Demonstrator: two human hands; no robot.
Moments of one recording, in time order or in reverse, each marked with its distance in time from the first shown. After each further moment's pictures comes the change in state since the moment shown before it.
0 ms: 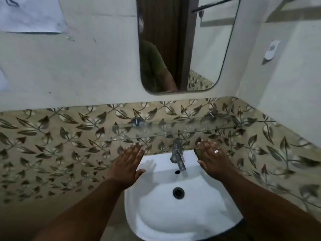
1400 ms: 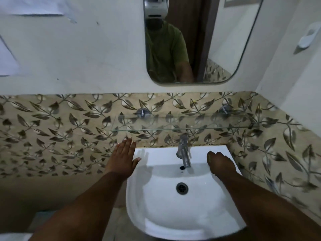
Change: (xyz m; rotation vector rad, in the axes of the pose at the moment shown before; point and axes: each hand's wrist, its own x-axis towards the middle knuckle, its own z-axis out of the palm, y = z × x) left_hand -0.003 0.006 0.021 0.025 -0.252 -0.376; right_hand 0.011 0.021 0.092 0.144 -0.317 0.261
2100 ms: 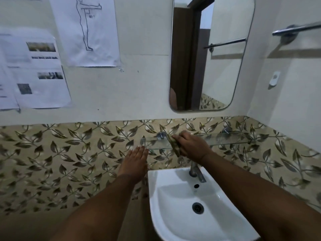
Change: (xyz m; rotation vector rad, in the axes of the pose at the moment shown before) left_hand -0.023 -0.065 -0.096 0.051 0.074 0.123; right_hand -0.025 -0.207 -0.230 0.028 0.528 -0.580
